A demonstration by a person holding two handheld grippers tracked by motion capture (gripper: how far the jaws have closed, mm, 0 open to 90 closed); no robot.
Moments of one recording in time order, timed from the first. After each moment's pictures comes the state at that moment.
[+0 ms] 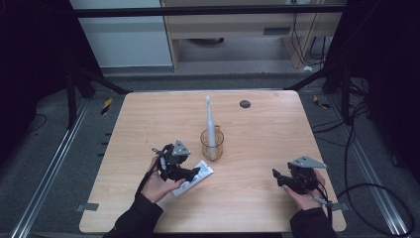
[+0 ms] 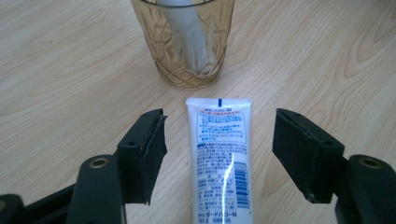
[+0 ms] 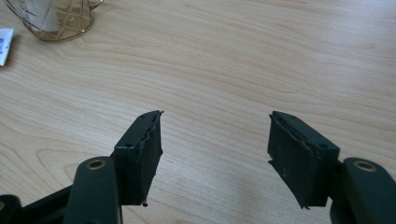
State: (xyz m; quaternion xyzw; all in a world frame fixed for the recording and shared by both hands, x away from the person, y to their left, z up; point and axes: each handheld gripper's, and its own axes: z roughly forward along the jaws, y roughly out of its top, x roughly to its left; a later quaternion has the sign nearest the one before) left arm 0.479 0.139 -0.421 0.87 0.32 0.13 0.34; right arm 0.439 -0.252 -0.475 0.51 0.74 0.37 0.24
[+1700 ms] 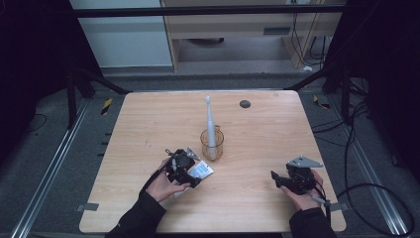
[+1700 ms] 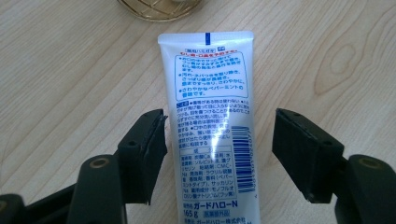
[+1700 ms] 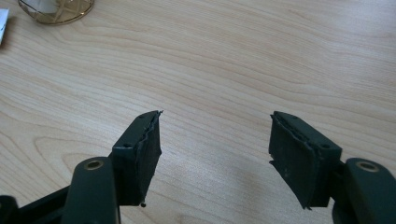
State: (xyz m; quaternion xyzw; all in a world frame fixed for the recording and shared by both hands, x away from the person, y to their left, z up) left arm 0.492 0.124 -0.457 0.92 0.31 0.08 0.22; right arm 0.442 -0.248 -0.480 0.50 0.75 0.36 0.23
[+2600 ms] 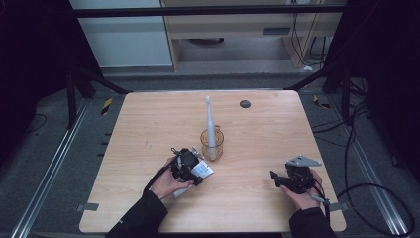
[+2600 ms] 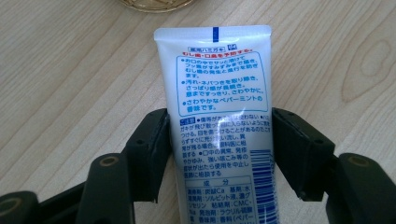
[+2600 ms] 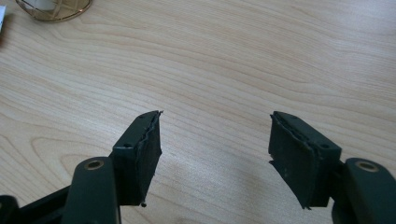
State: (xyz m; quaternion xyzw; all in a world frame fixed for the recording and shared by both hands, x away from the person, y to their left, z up) left arm 0.508 0.115 -0.473 0.93 0.31 0.06 0.20; right arm 0.445 -0.247 -0.482 0.50 0.76 0.35 0.22
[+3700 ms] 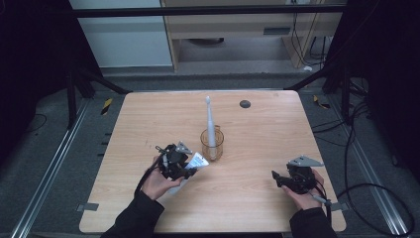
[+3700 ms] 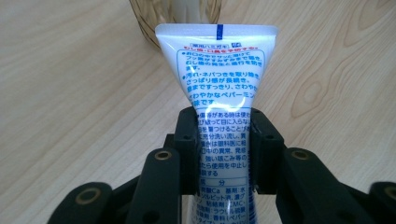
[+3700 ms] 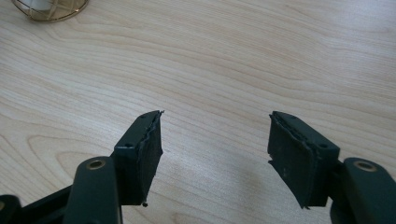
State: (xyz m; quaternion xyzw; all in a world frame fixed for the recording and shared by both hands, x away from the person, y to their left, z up) left arm 0.485 0.145 -0.425 0.89 0.34 0.09 0.30; right arm 0.444 -0.251 -0.481 0.51 0.76 0.35 0.23
